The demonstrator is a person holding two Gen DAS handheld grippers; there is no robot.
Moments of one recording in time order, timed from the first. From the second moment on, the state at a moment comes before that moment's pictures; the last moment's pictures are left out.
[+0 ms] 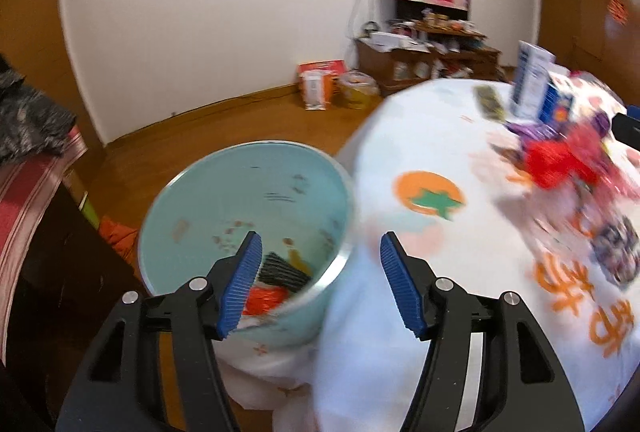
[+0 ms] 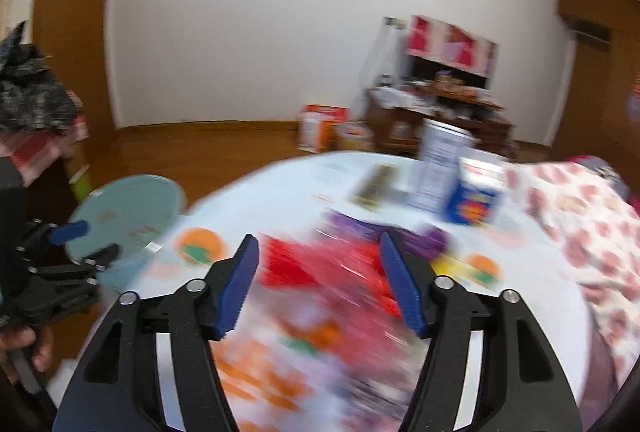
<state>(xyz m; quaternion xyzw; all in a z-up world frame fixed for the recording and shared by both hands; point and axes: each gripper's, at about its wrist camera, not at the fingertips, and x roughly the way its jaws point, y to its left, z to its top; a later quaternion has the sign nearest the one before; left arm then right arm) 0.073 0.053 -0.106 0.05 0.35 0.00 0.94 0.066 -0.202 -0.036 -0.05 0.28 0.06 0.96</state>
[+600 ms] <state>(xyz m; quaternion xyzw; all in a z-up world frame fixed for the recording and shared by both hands) 0.068 0.022 -0.099 0.07 0.34 -0.03 0.94 0.067 -0.234 -0.082 -0.01 0.35 0.08 0.93</state>
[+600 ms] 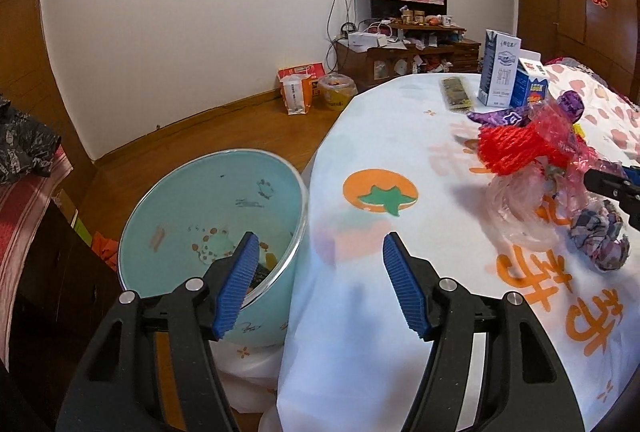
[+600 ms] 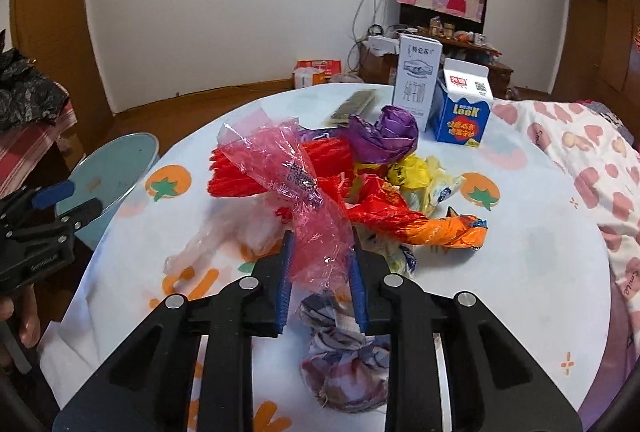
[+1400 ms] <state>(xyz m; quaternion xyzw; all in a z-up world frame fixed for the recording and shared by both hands) 0.105 -0.105 -0.075 0.11 0.28 -0.18 0.93 0.039 -0.374 -0.091 0.05 0.33 -0.06 0.94</state>
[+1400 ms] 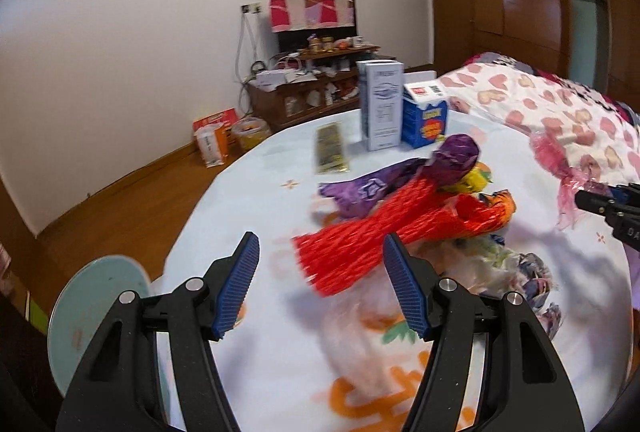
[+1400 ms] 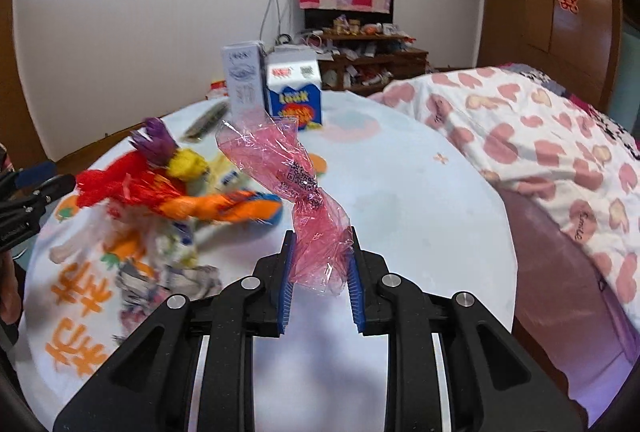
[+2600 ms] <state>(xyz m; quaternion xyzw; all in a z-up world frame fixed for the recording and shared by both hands) 0.031 -0.168 -0.083 0.13 0.30 -0.23 0.92 -0.031 -0.419 -0.116 0.05 0.36 -0.10 0.93</state>
